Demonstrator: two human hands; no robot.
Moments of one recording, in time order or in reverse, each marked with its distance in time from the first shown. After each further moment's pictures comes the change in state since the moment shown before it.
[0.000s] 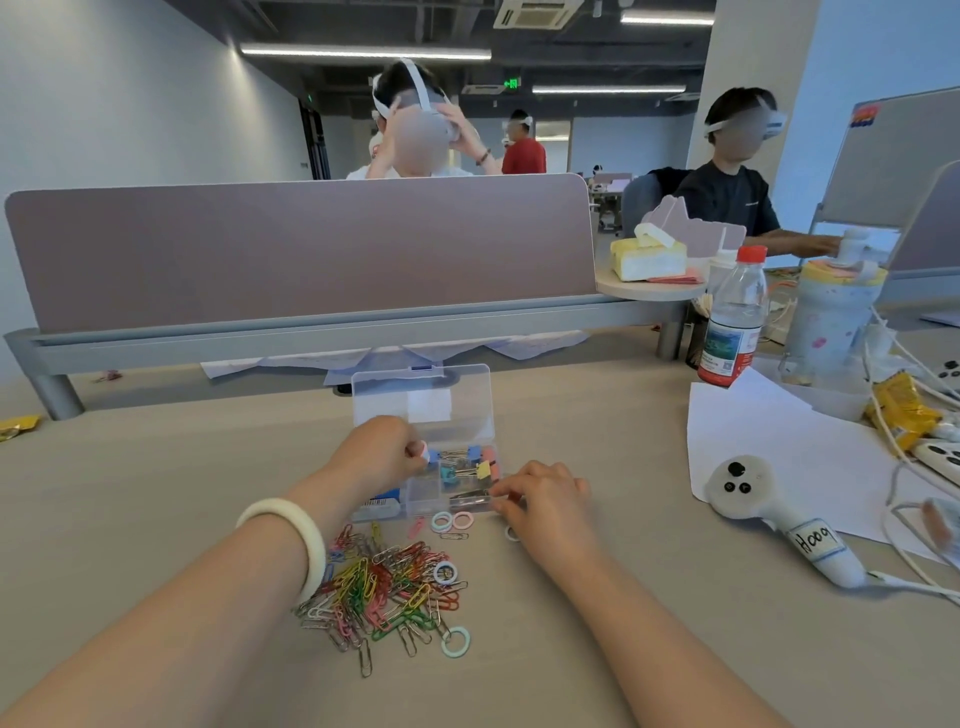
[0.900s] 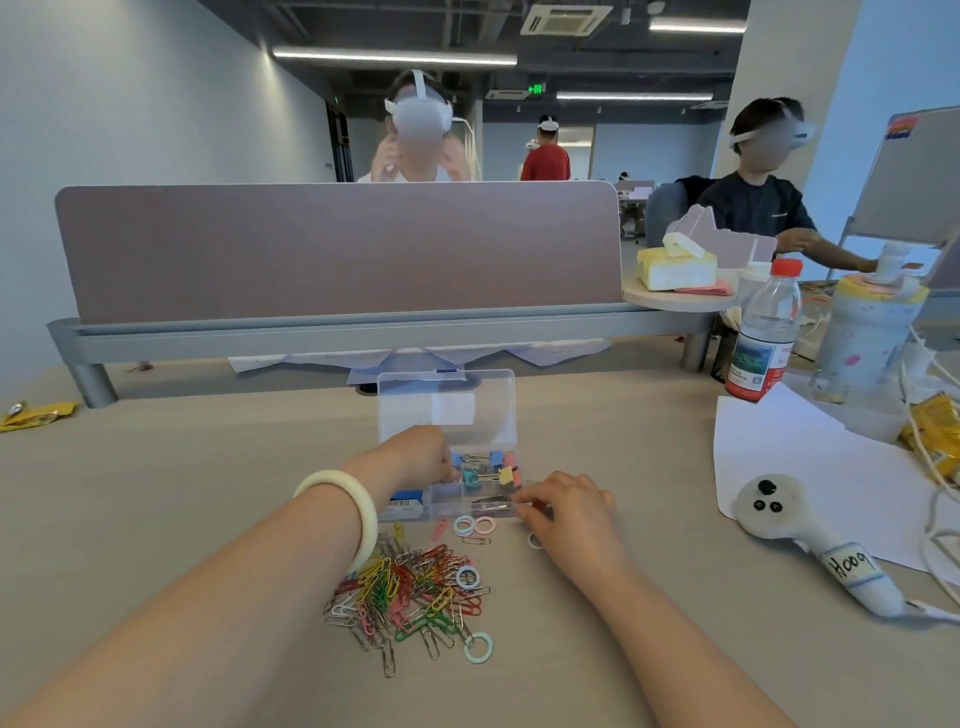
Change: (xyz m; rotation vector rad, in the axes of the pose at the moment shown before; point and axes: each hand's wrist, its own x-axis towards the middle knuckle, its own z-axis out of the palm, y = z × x) left_hand 0.013 0.009 0.001 -0.026 -0.306 -0.126; right_hand -0.001 0.002 0.001 0.025 0.012 0.003
